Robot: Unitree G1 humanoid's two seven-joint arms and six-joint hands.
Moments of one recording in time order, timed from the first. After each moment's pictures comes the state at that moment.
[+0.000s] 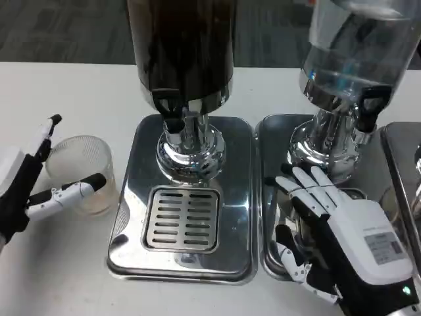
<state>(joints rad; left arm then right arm) -0.35 0.66 -0.17 1.04 0.45 -0.68 0.28 0.29 -0.40 0.28 -0.13 -0.86 -0.28 -0.37</state>
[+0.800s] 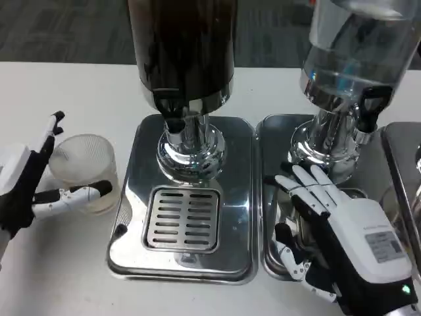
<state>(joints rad) -0.38 0.66 -0.23 1.05 0.49 -0.63 0.35 0.29 -0.39 0.28 -0.13 -0.84 -0.28 -0.37</state>
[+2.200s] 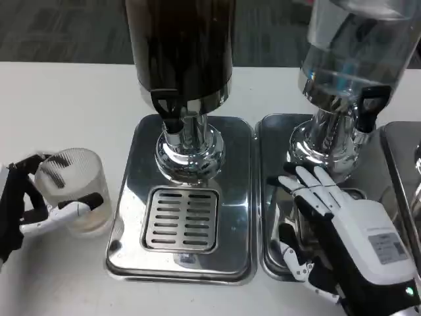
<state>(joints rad) -0.27 0.63 -0.17 1.08 0.48 -0.77 0.56 0.30 -0.39 0.27 -0.13 -0.83 -0.29 -0.37</state>
